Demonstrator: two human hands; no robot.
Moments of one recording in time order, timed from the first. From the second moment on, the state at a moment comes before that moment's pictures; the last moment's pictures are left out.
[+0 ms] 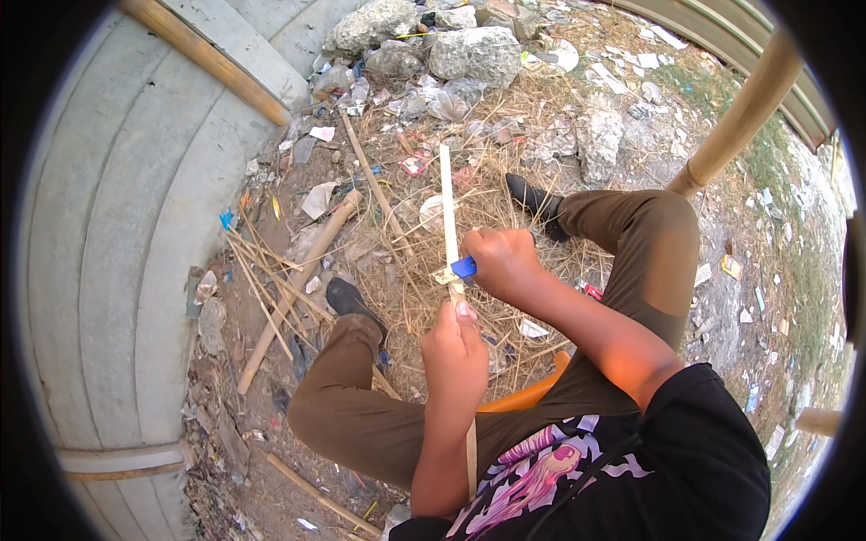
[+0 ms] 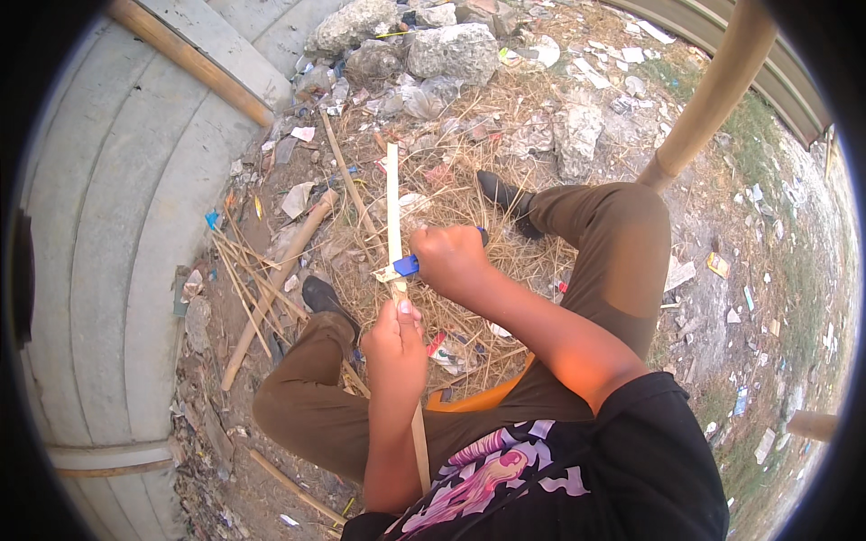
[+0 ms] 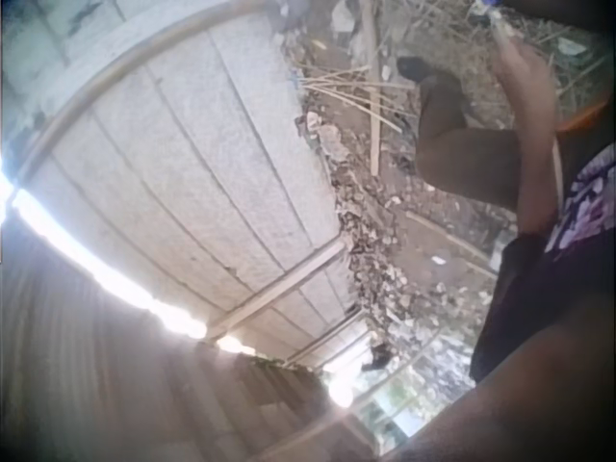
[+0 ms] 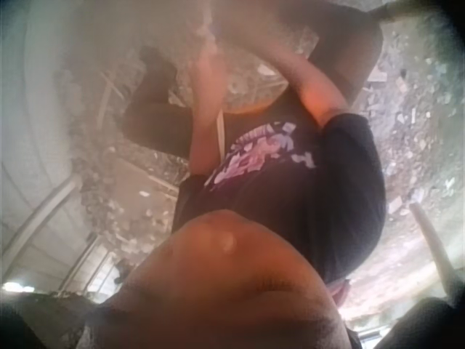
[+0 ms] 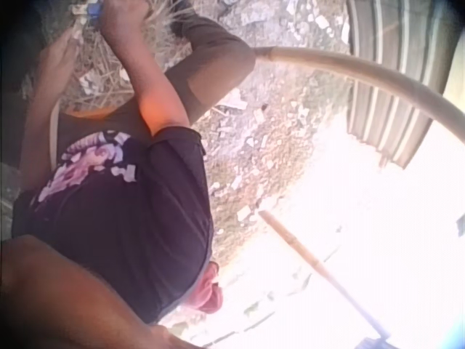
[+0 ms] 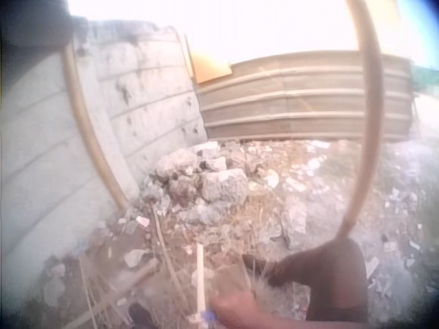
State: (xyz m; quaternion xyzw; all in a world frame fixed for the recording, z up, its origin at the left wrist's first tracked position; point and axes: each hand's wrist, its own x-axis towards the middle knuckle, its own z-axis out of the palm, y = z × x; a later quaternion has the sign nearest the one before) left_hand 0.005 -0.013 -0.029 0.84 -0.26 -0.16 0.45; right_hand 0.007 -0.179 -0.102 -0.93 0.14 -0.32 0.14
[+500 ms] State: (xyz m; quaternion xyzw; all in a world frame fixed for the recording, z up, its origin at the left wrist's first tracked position) left_hand -0.017 -0.021 -0.013 0.87 -0.29 -0.16 0.37; right_hand 0.023 -0.218 -0.099 -0.90 0.26 -0.33 0.15
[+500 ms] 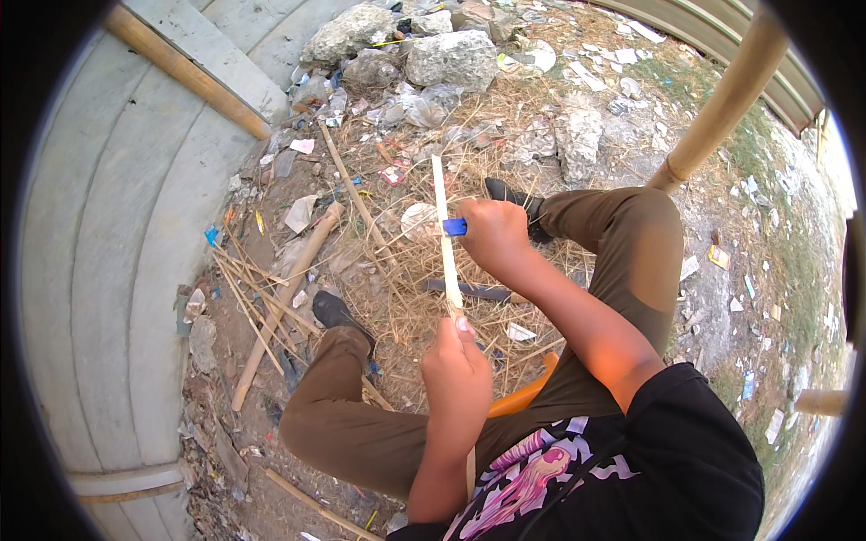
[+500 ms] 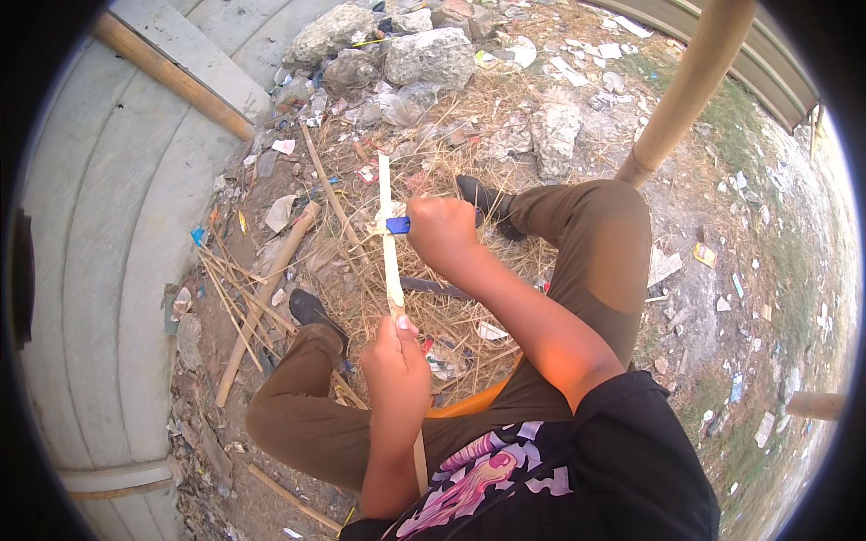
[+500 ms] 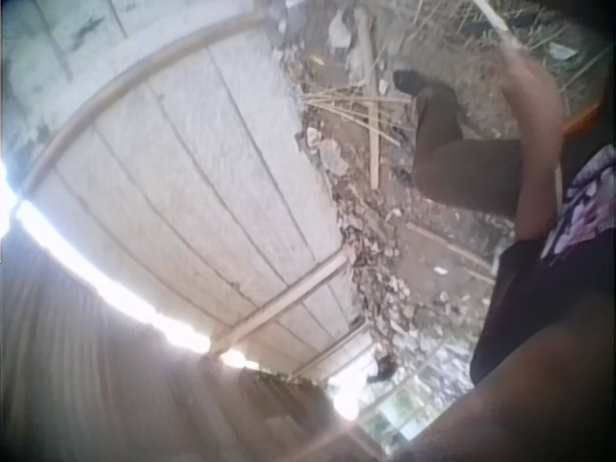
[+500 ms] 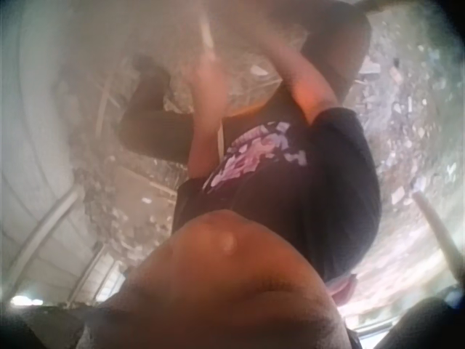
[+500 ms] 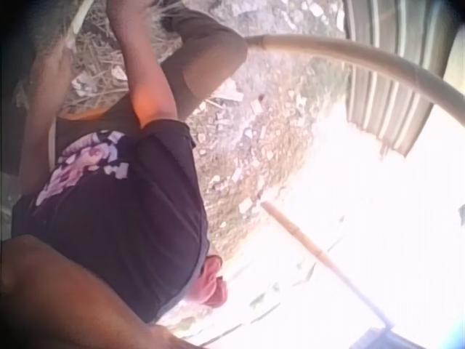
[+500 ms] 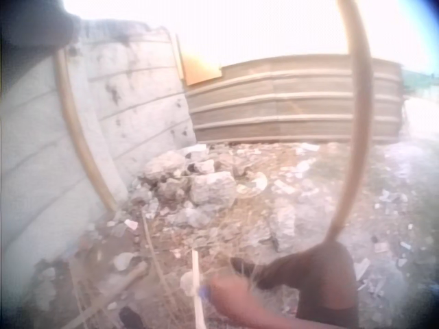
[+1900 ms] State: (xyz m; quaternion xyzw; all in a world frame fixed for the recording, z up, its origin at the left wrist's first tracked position) left_hand -0.001 -0.008 0.001 0.57 -0.12 -0.46 0.67; right_hand 0.002 -0.193 -0.062 -0.82 0.13 -0.45 0.34
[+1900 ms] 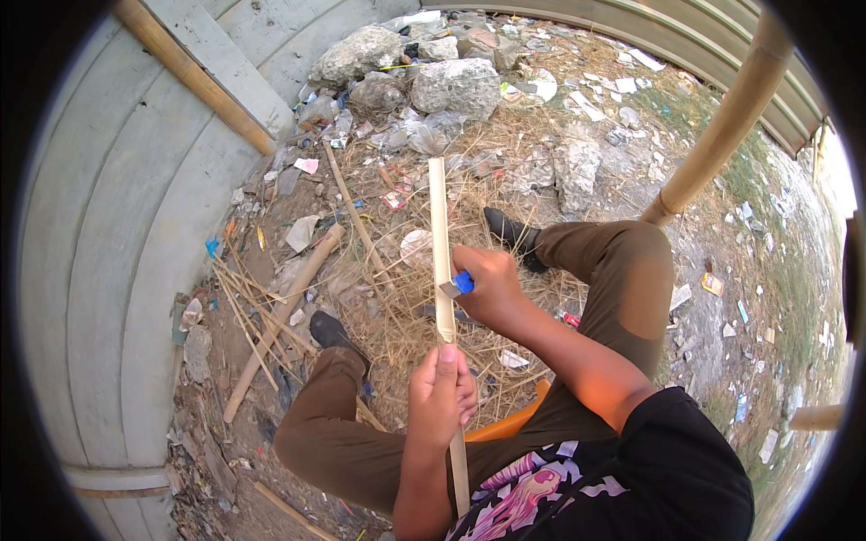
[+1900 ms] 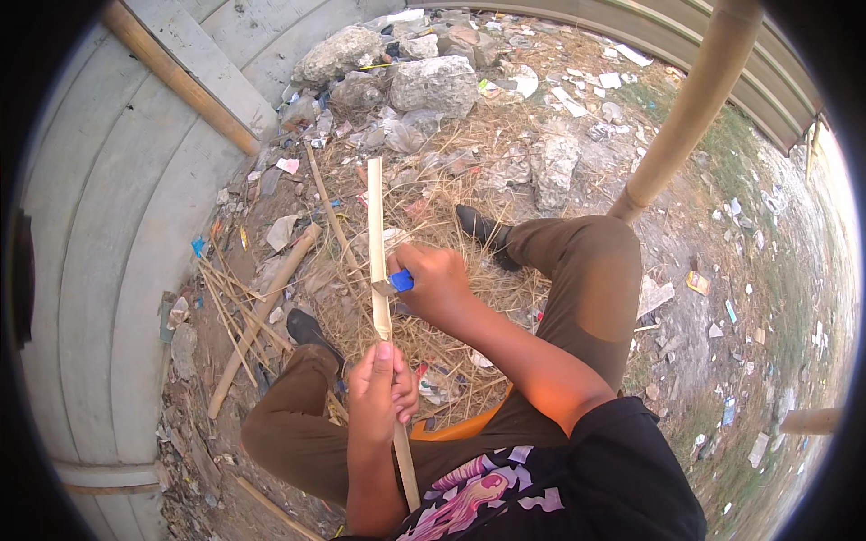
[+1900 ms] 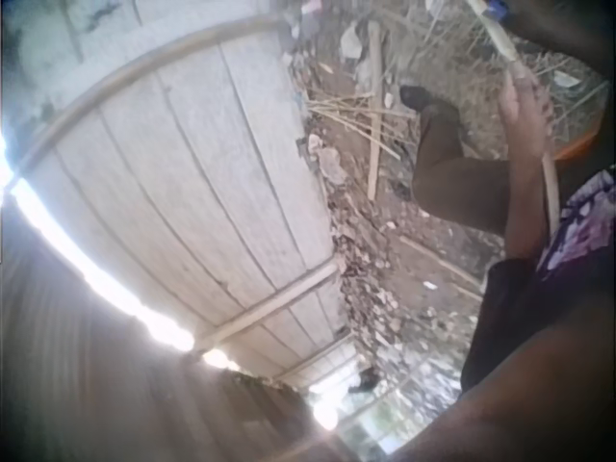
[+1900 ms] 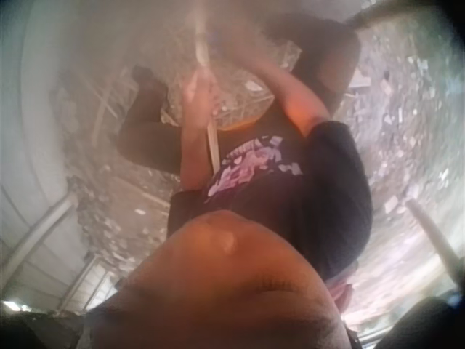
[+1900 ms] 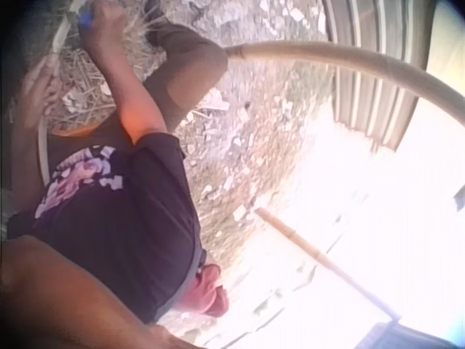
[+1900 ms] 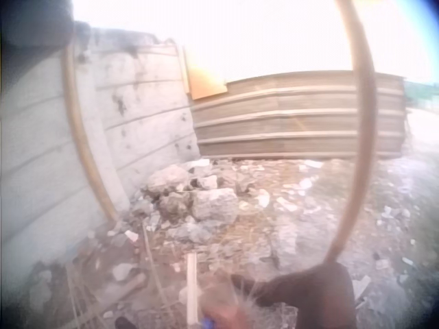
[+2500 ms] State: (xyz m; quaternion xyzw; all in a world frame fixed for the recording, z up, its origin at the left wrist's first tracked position) left_hand 0.009 -0.010 -0.009 0.56 -0.15 -0.49 0.64; right_hand 0.011 -0.234 -0.060 -0.20 0.13 -0.12 0.96
